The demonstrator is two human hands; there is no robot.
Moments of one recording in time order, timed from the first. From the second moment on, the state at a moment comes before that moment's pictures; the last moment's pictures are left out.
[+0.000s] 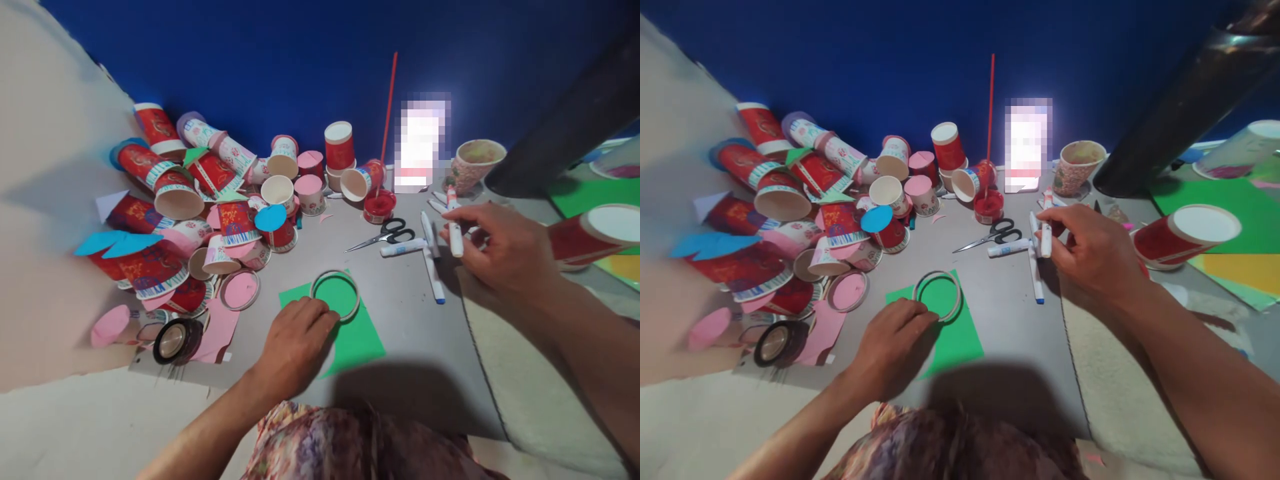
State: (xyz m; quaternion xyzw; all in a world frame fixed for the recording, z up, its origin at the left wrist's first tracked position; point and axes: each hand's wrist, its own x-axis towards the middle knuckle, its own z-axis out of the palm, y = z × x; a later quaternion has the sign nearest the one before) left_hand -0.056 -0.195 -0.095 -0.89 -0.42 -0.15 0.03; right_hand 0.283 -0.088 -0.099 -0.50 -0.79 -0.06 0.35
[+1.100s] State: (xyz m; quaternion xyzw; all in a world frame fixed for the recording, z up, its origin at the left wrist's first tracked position) left_hand -0.075 -0.224 -0.121 -0.83 -0.49 -0.26 -0.06; right_hand 0.200 -0.140 -0.114 -0.16 -0.95 0.08 0.25
